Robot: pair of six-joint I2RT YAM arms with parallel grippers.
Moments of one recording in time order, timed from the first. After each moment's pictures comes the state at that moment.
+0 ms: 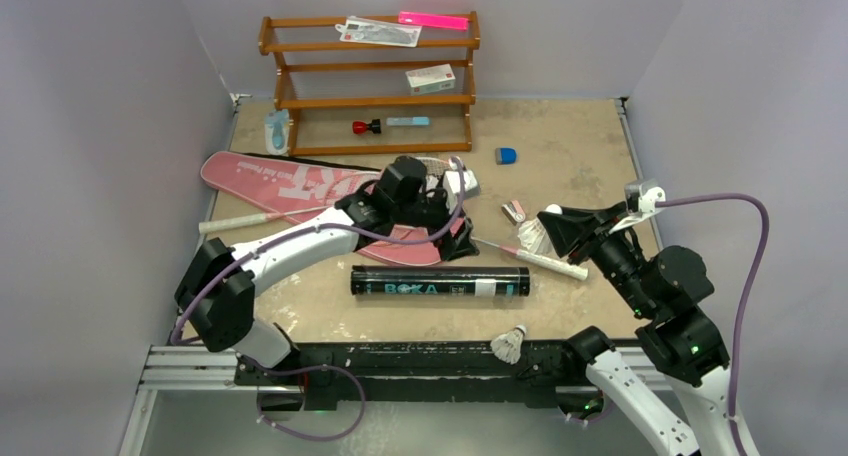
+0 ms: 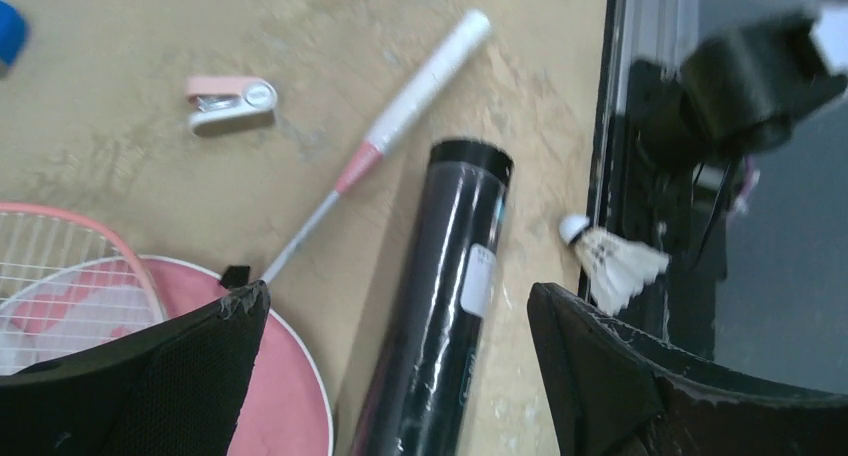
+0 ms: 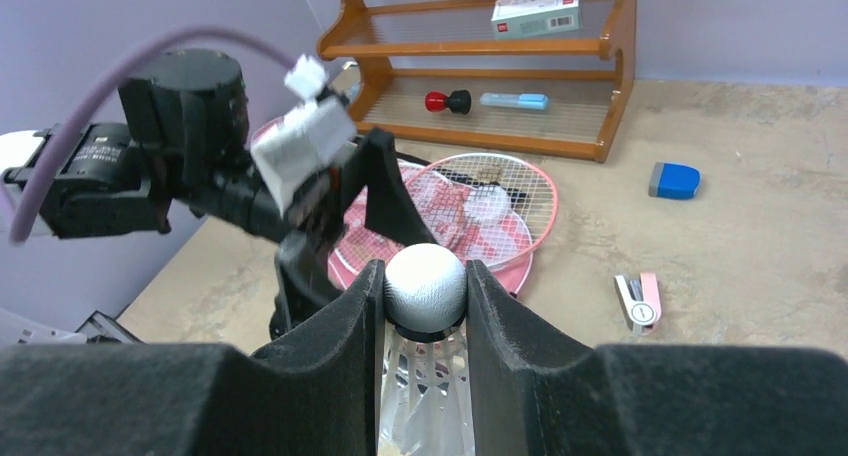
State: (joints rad) left arm -0.78 1.52 1.13 -0.03 0.56 0.00; right arm 0.47 0.42 0.93 -0.50 -0.07 0.33
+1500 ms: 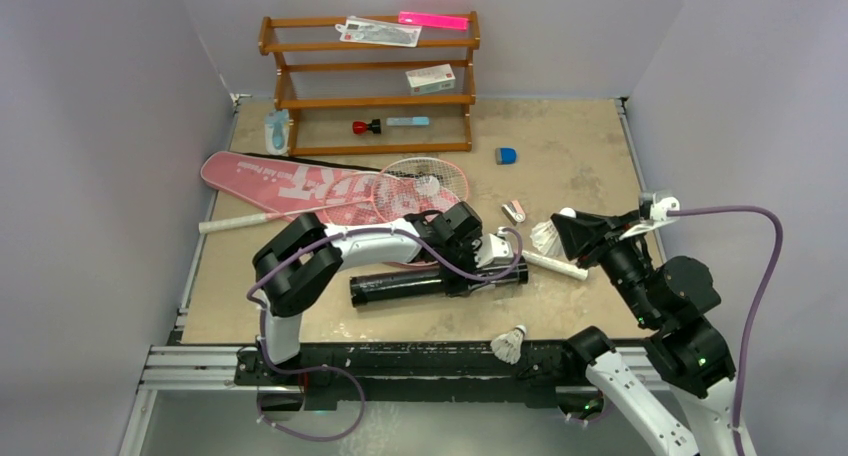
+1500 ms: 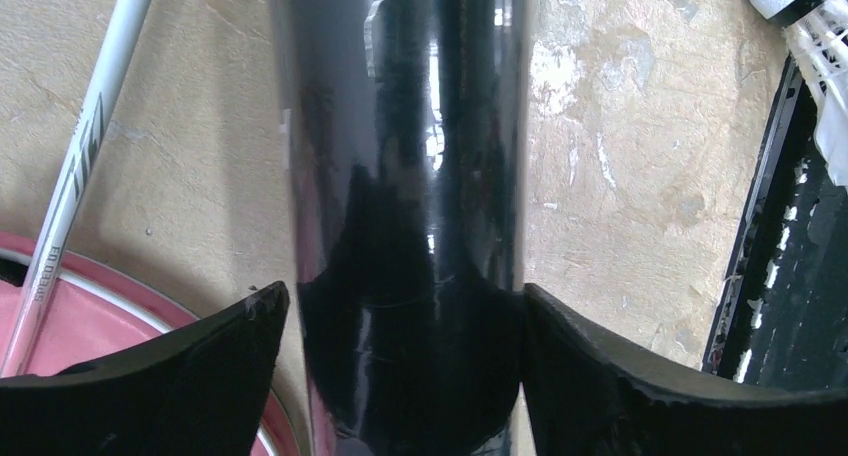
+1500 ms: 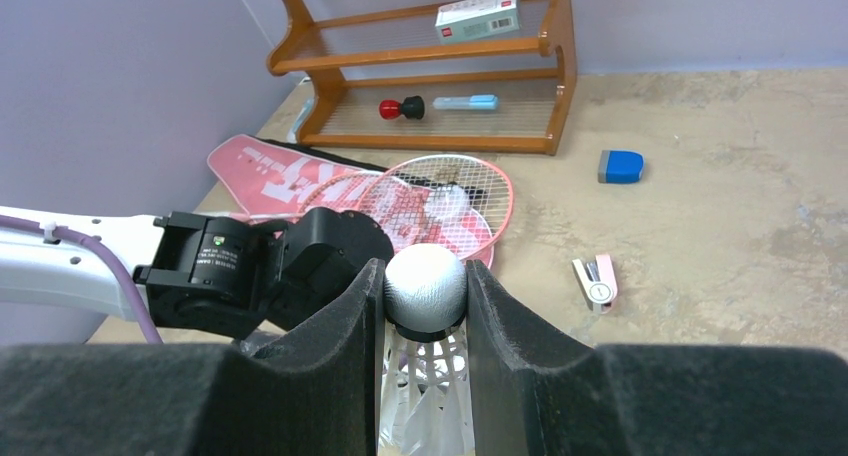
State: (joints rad) left arm -0.99 1.91 1.25 -0.35 0.31 0.35; right arm 0.47 0.37 0.93 -0.56 0.04 0.33
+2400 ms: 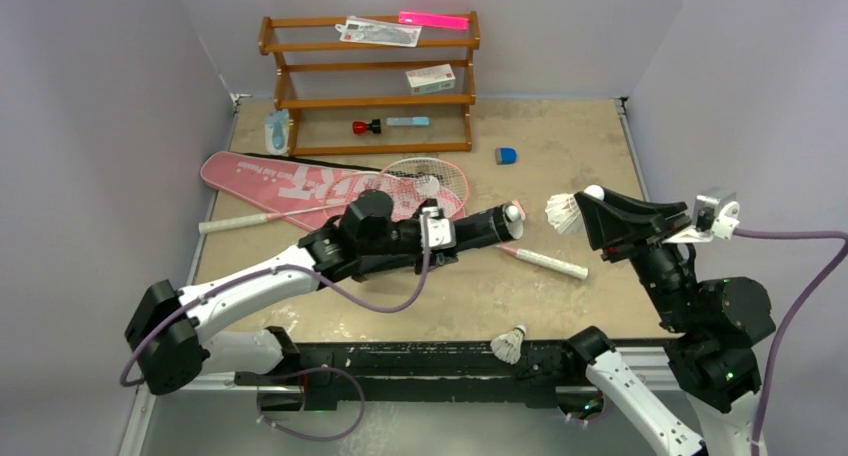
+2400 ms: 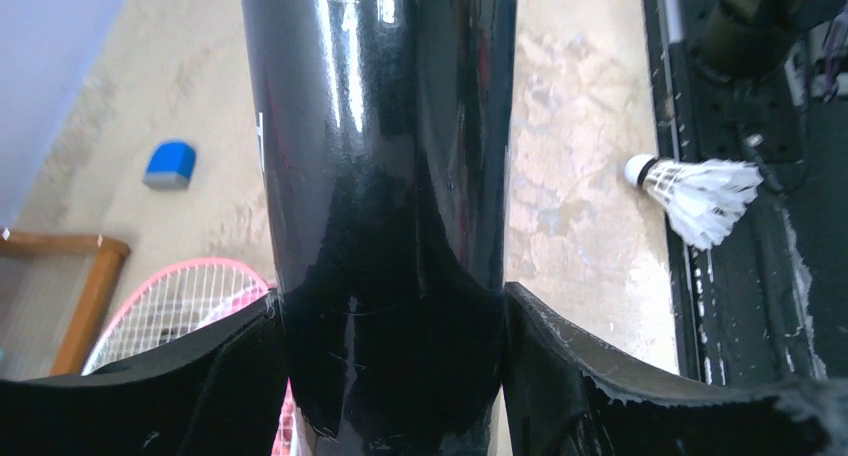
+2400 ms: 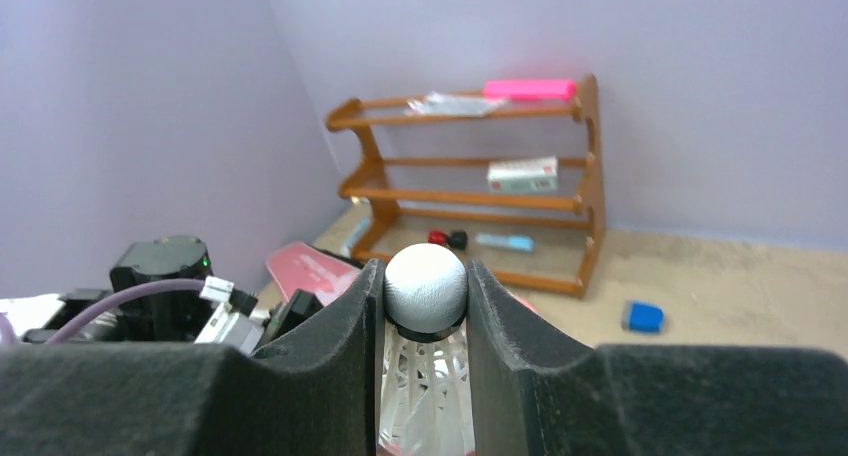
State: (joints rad) left arm -0.90 1.26 0.89 0.01 0.42 0.41; right arm 0.47 0.40 1.08 -0.43 0.02 0.29
